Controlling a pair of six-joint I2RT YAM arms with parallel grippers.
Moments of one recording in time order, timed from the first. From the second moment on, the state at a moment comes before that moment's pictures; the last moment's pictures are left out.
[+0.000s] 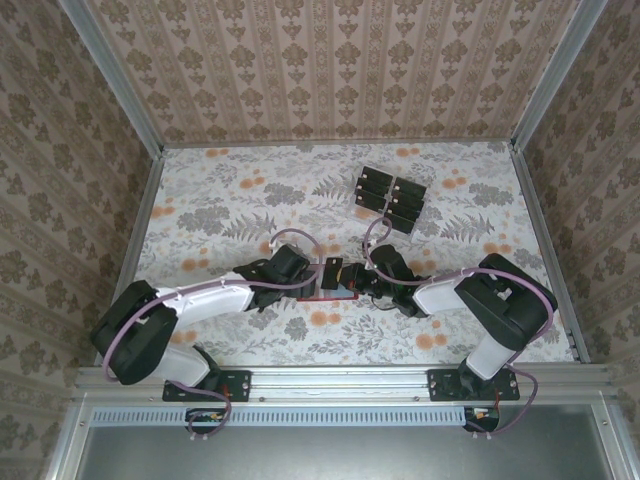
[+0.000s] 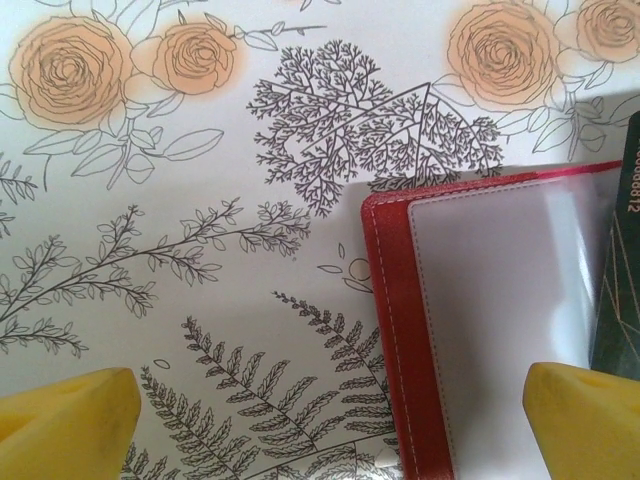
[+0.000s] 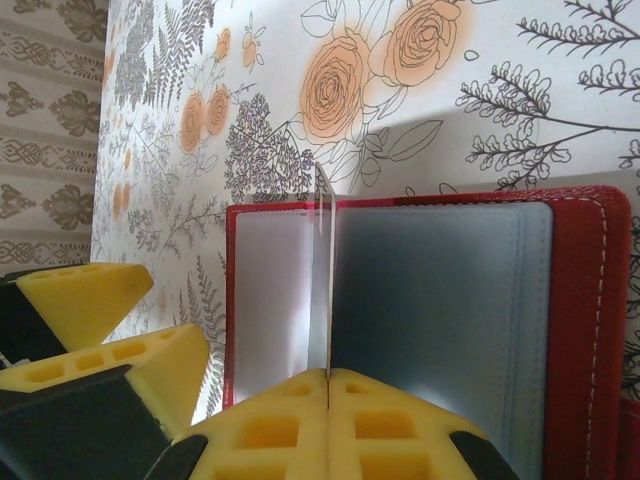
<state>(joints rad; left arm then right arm) -0.84 1.40 0.65 -0.29 -0.29 -0.58 0.68 1.65 0.50 0.58 -0.24 0.97</state>
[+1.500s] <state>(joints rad) -0.84 1.39 0.55 -0.26 -0.28 -0.62 0.68 1.71 0.46 0.67 -0.31 1.00</state>
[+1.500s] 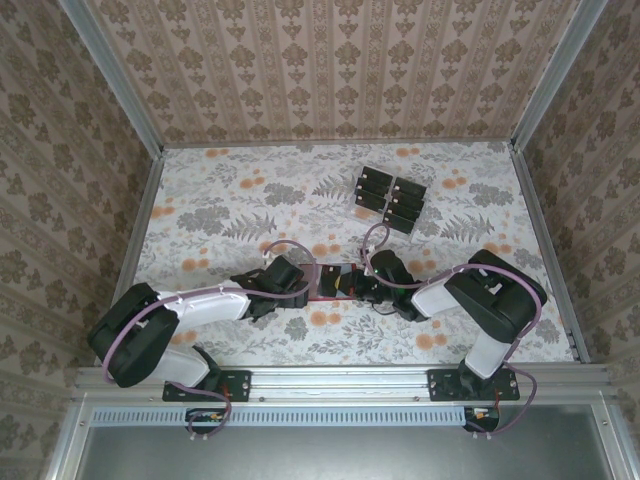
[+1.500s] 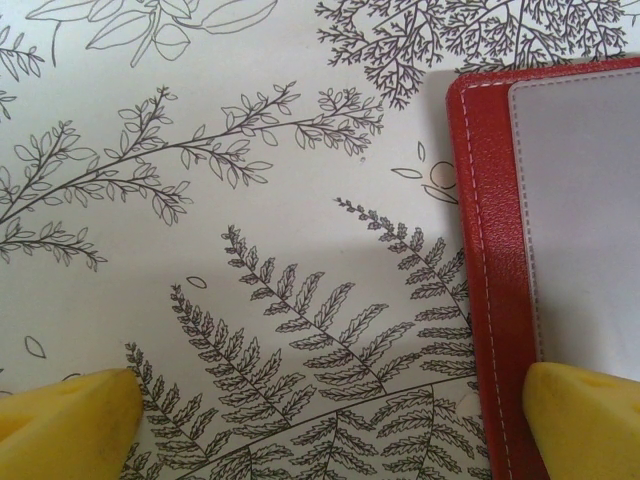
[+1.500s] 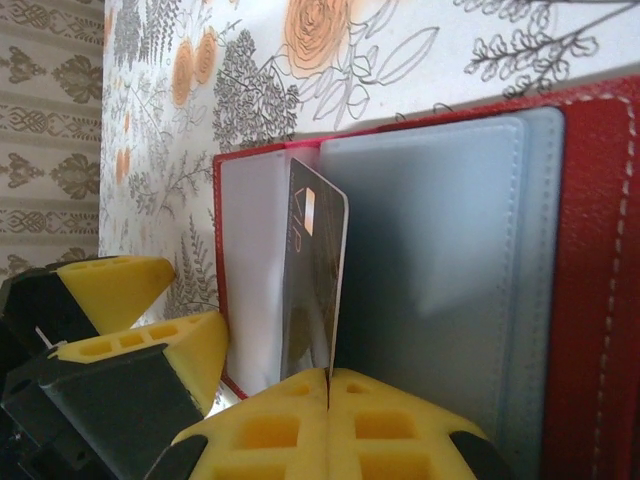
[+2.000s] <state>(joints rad) -0.84 1.39 0.55 -0.26 -0.28 -0.62 0.68 1.72 0.50 0.62 -0.35 1.00</state>
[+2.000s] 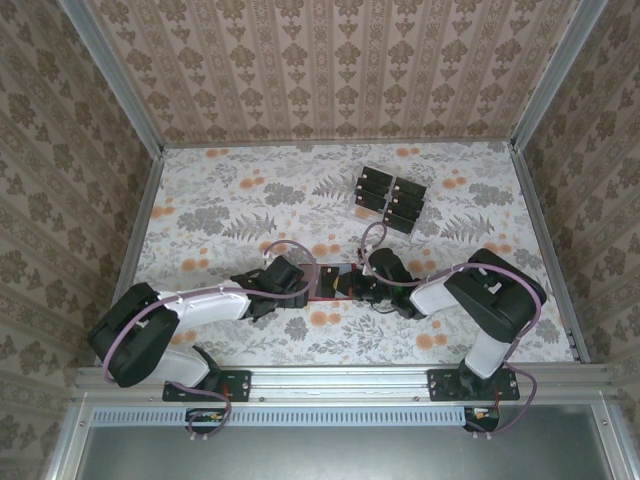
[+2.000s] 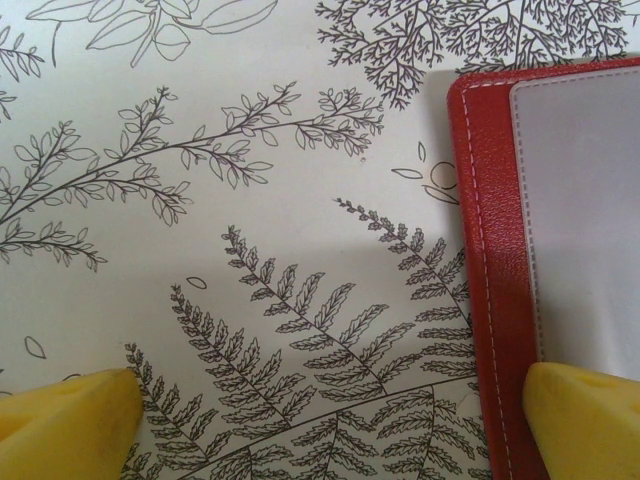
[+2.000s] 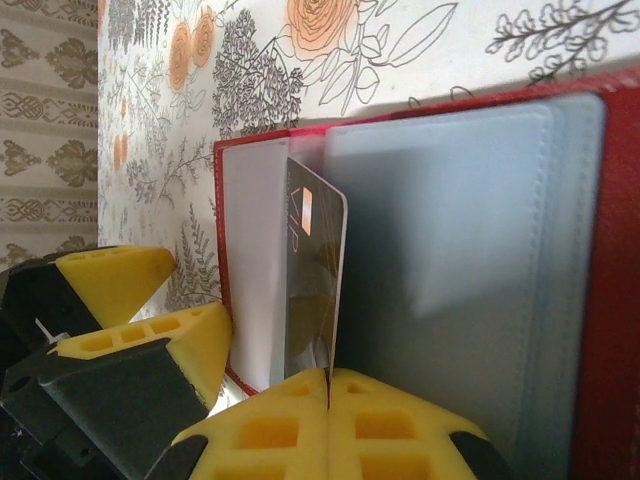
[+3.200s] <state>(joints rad) -0.74 1.31 0.52 -0.28 -0.24 -0.64 0.67 1.74 0.74 0.19 -0.40 0.88</state>
